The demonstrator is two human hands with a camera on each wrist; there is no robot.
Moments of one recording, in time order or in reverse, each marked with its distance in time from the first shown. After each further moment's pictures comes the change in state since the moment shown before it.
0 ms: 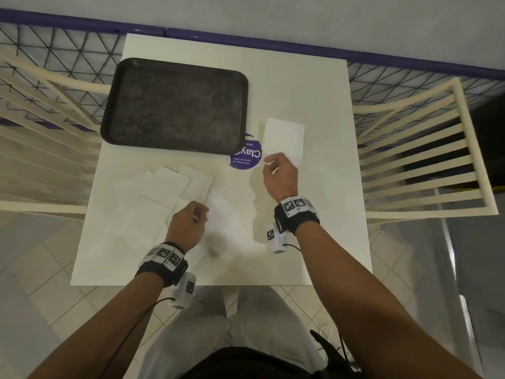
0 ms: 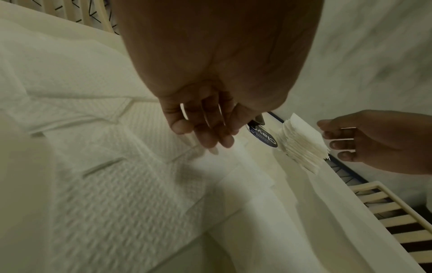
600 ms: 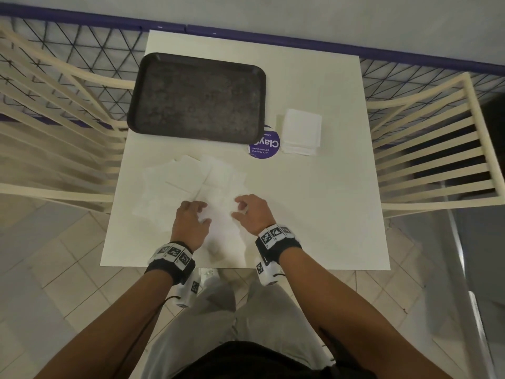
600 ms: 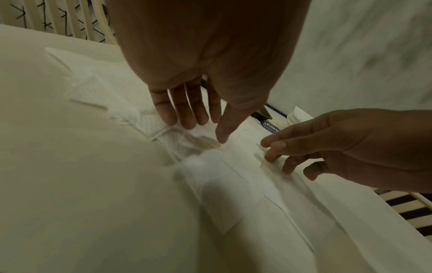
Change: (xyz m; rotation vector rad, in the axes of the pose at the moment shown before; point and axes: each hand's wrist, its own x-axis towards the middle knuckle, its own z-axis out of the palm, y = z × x) left_hand -0.026 -0.057 -0.026 0.149 0.043 0.026; right_hand -0.125 0.002 0.087 -0.188 -0.515 -0.036
